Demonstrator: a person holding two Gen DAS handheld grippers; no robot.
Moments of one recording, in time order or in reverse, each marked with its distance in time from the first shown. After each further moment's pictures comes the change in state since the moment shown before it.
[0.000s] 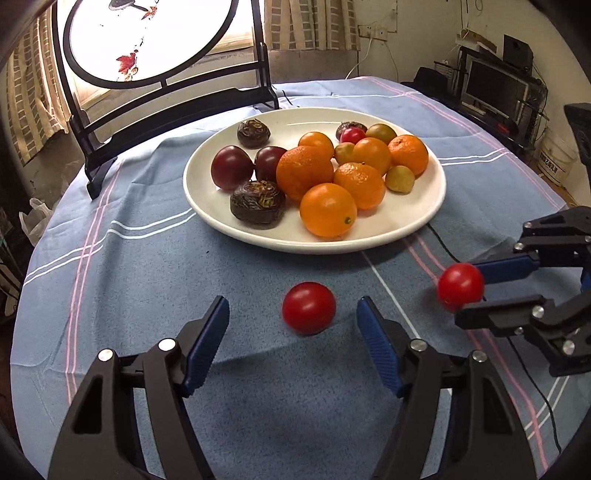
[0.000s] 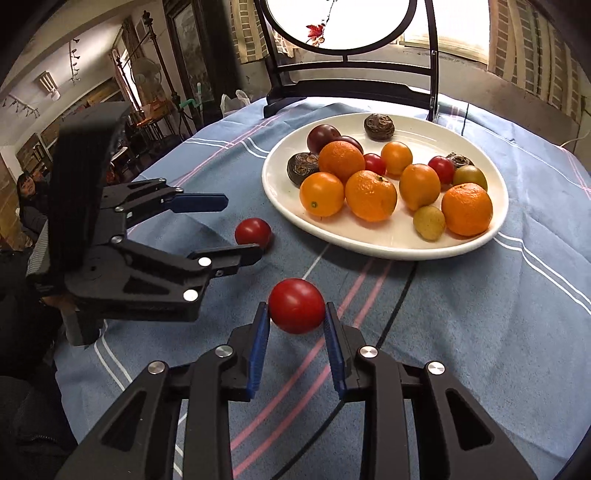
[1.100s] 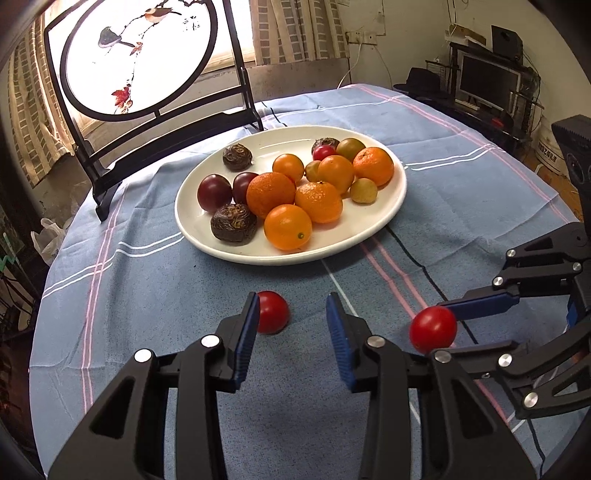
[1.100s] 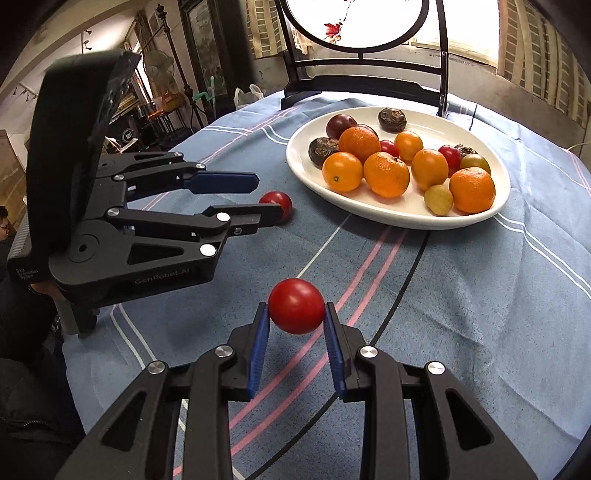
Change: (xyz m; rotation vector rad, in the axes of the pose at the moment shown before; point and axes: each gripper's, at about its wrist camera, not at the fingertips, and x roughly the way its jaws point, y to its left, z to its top) left arm -0.033 -0.036 0.001 0.060 -0.044 0.055; right arm -0.014 0.013 -0.021 -0.041 0.018 0.026
